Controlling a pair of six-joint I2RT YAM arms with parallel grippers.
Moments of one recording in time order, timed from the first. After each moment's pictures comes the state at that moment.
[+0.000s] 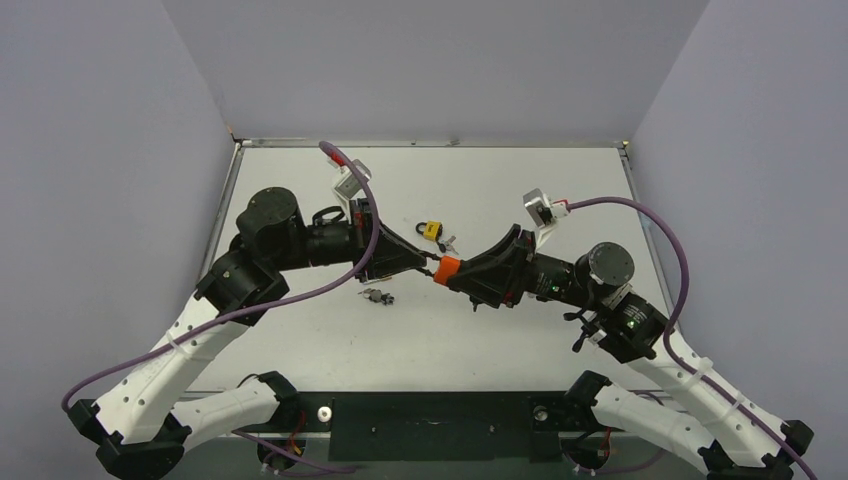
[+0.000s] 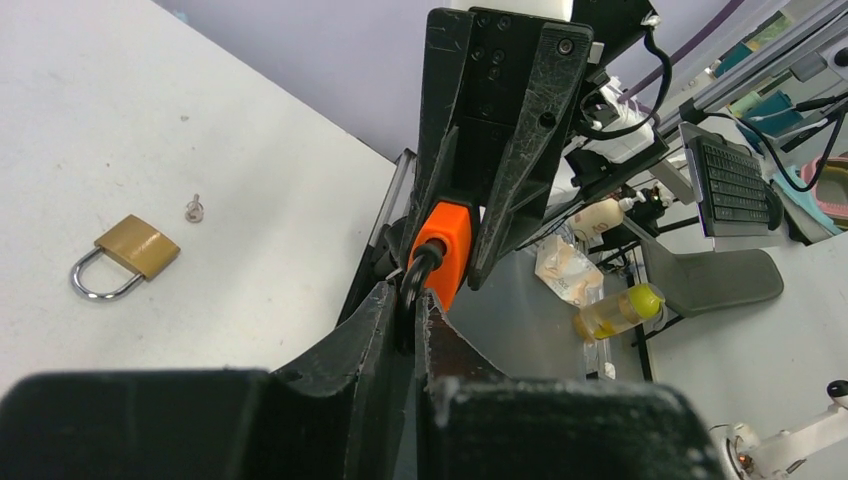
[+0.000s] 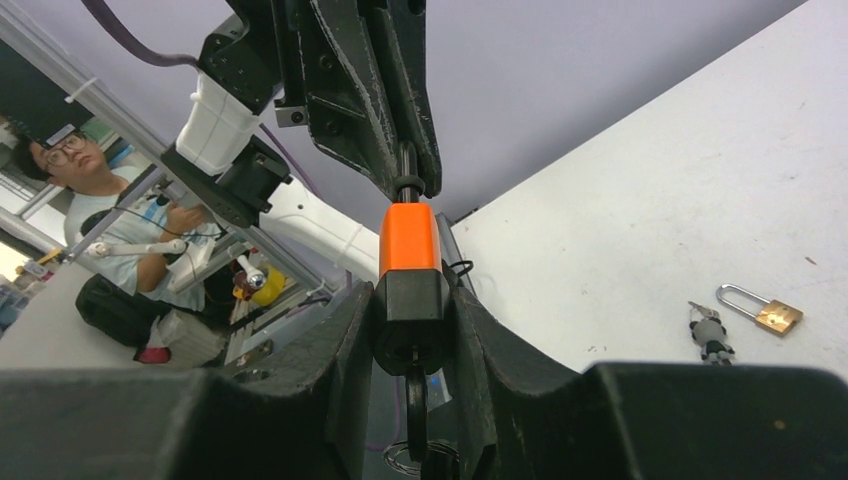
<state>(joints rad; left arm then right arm) -0.73 1.00 1.26 -0.32 0.65 -0.60 0.79 0.76 0.91 -0.02 -0.52 0.64</state>
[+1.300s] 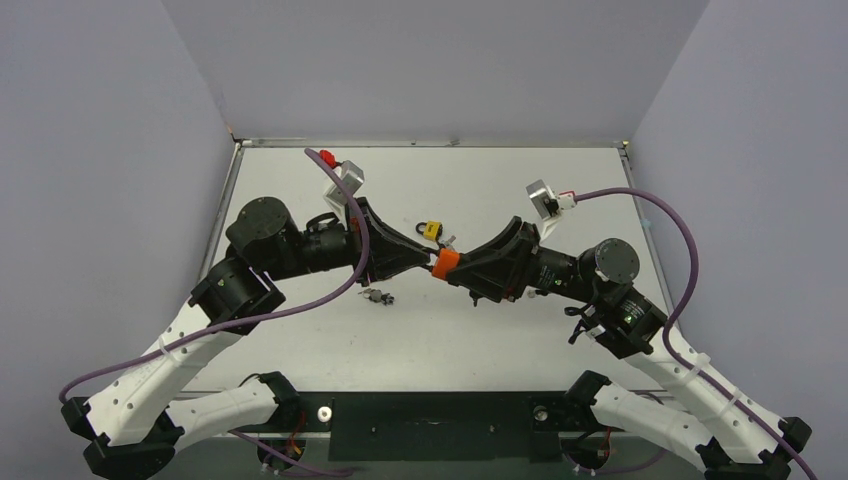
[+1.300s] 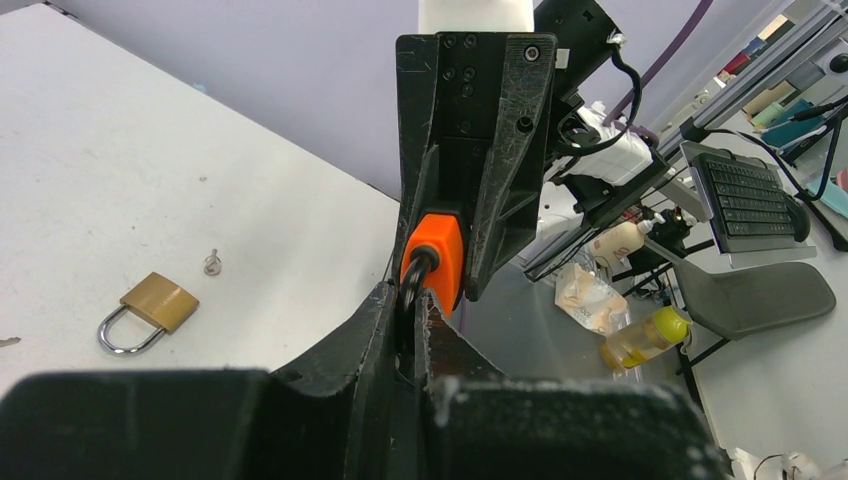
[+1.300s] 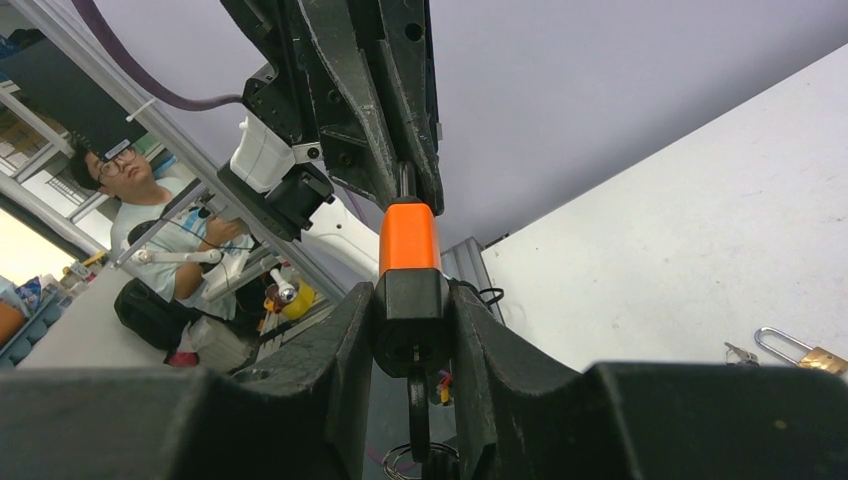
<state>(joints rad) -0.83 0.98 1.27 -0.25 0.53 -0.56 0.78 0.81 0.93 0.10 -0.57 0.72</state>
